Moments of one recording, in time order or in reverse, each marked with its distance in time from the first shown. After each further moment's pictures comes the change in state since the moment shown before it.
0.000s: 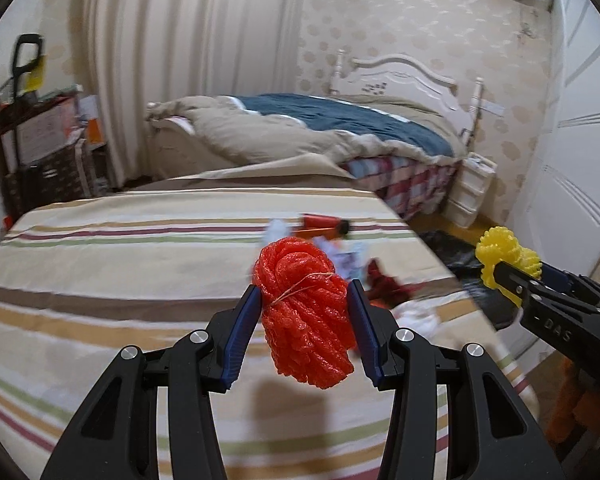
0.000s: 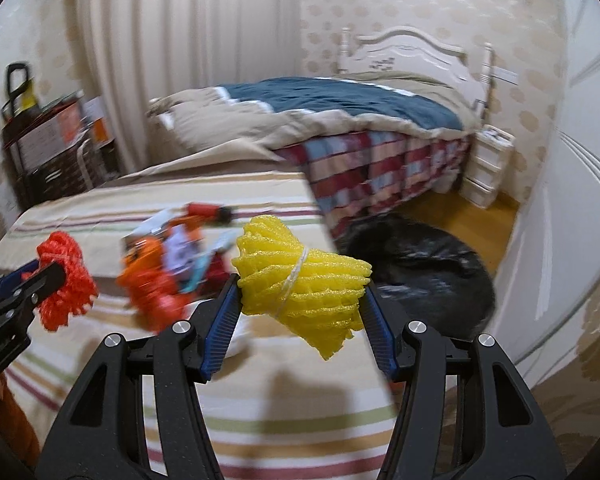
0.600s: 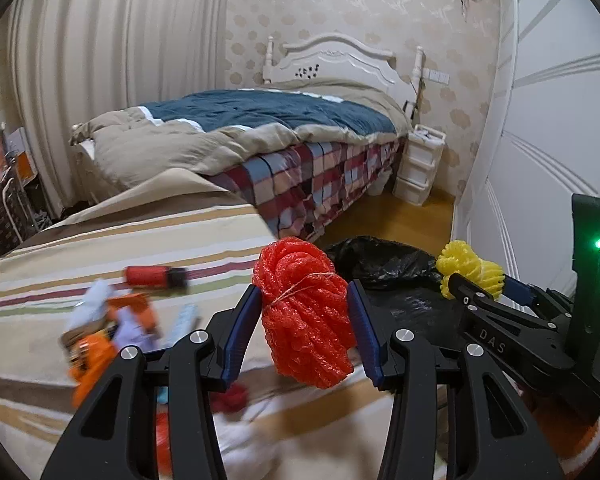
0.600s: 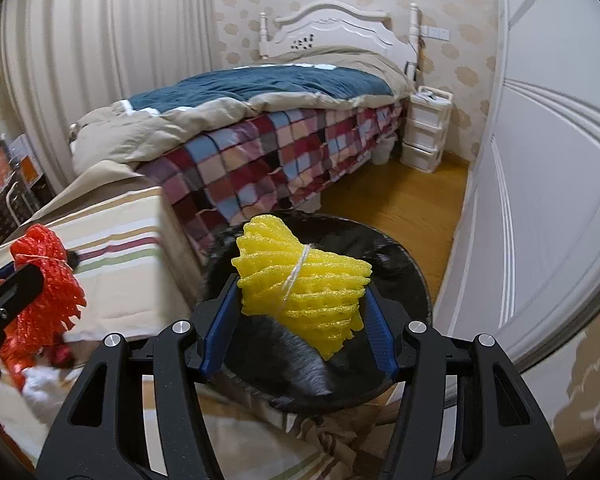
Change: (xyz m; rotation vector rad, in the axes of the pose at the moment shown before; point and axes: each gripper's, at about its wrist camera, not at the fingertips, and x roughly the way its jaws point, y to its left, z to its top) left arm 0.103 -0.137 0.046 0.146 0.046 -0.138; right arm 0.086 -0.141 0.012 0.181 0.049 -0.163
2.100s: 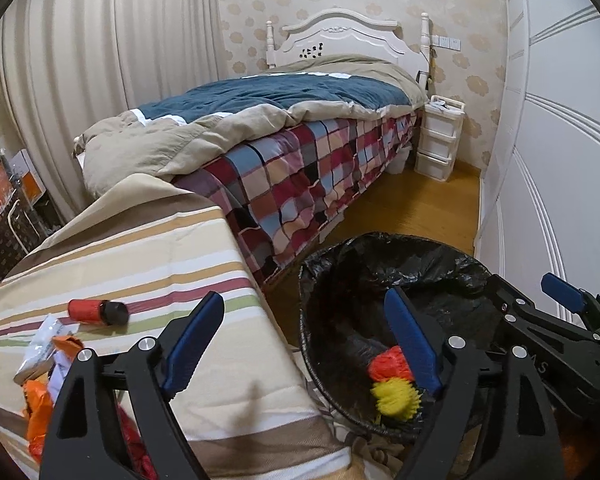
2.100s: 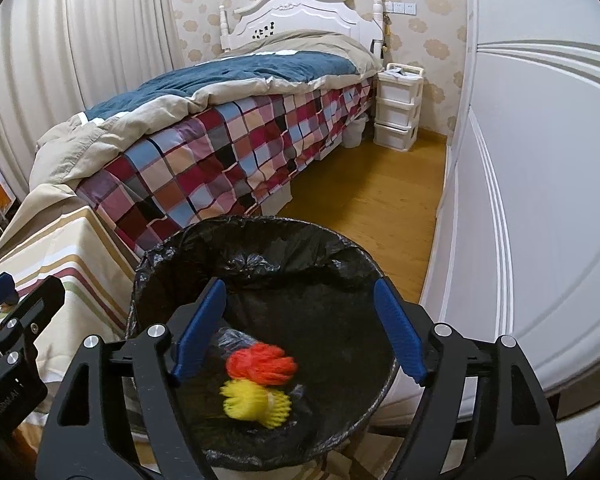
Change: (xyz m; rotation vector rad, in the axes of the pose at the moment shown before) left arm 0.079 -0.045 0.015 0.066 0.059 0.120; right arm 0.054 -0.053 0.011 0.095 0.035 -0.061
